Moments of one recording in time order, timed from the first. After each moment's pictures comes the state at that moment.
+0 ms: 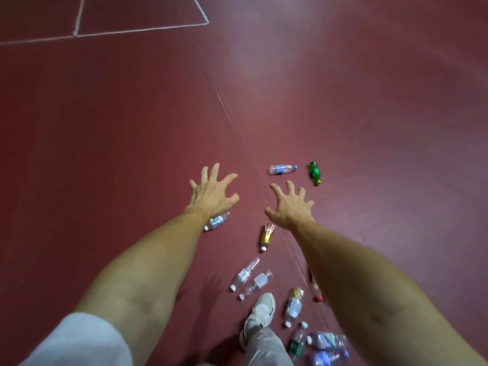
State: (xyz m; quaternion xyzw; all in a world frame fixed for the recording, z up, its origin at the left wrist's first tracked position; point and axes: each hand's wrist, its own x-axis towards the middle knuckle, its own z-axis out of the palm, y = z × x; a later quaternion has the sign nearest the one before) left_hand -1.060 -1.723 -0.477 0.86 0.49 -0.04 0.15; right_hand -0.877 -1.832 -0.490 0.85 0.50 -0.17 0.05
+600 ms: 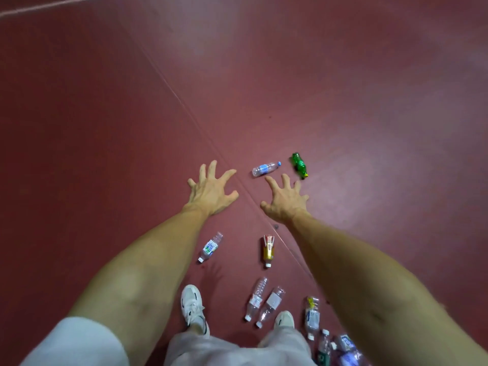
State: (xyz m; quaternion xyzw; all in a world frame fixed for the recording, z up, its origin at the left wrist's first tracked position) left_hand -0.958 -1.451 -0.516 0.90 0.38 -0.10 0.19; right_hand -0.814 -1.592 -0.514 0.89 0.38 -0.22 0.05
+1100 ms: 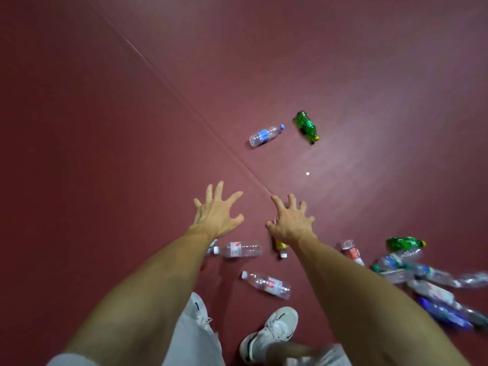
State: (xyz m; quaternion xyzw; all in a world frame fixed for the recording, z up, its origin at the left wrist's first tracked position) left_hand -0.932 -1.427 -0.803 0.91 0.30 -0.22 0.20; right_hand -0.809 -1.583 -0.803 0.90 0.29 -0.31 0.06
